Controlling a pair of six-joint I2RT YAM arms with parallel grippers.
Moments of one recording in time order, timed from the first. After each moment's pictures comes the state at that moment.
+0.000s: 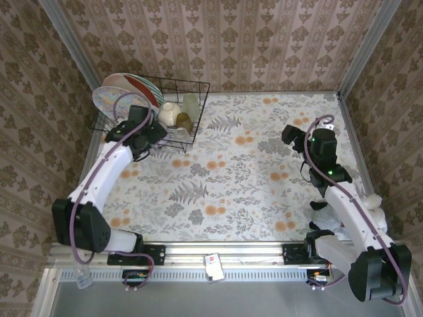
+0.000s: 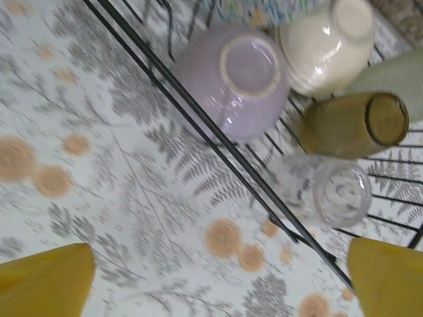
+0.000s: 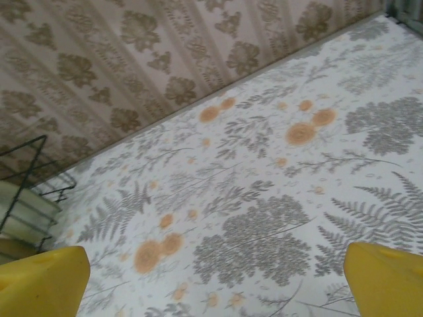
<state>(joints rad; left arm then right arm) -0.30 1.41 1.25 -0.81 -0.19 -0.90 0.10 0.99 0.74 -0.14 0.12 0.50</state>
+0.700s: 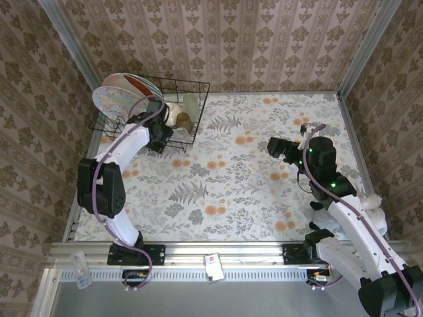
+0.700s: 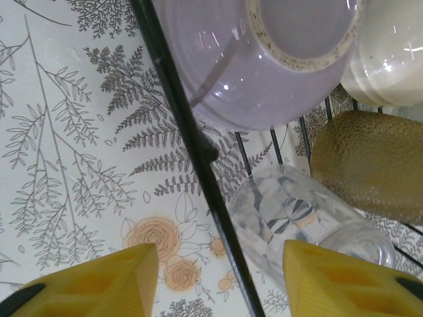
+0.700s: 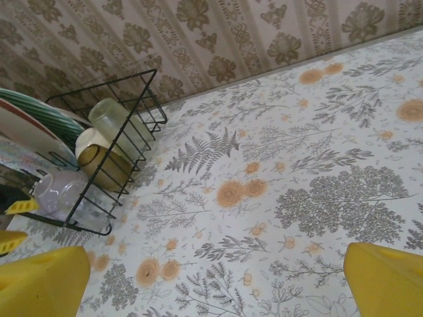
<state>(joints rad) -0.30 1.73 1.37 -0.77 -0.09 -1.31 0.23 0.85 0.74 -0.25 -0.05 0.45</state>
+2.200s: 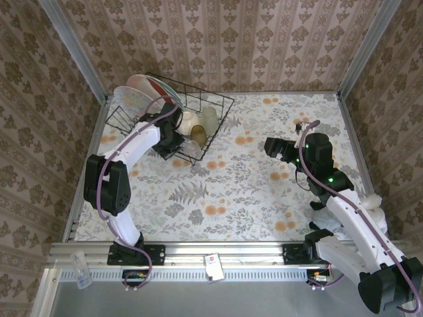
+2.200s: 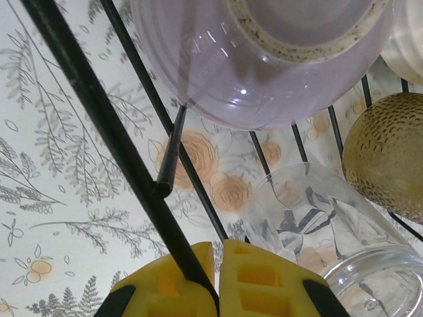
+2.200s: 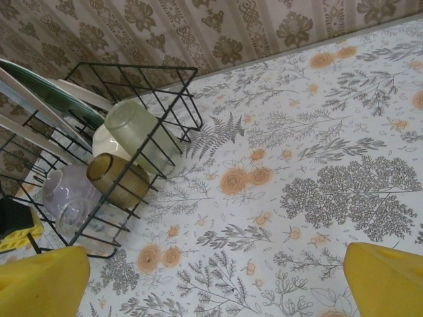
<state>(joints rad) -0.43 1.77 1.43 -0.96 -0.03 -1.07 0.24 0.91 0.78 -0.29 -0.07 0.42</state>
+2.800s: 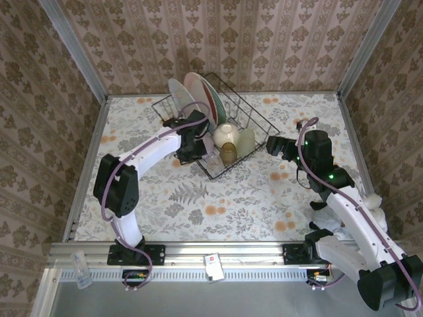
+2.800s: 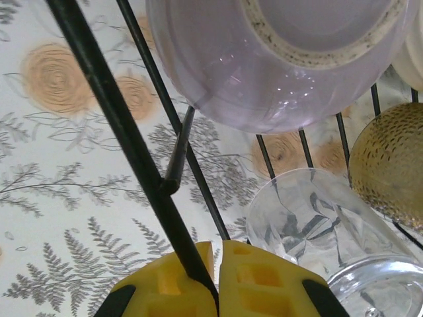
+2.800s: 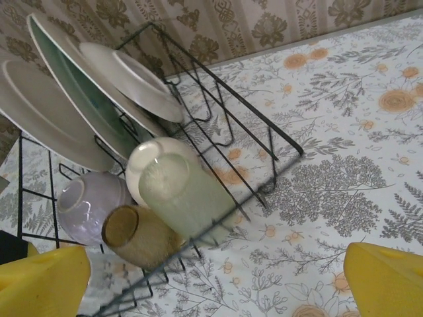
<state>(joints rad) -0.66 1.81 1.48 -0.98 0.00 -0.84 0.24 0.93 0.82 -0.35 -0.01 0.40</state>
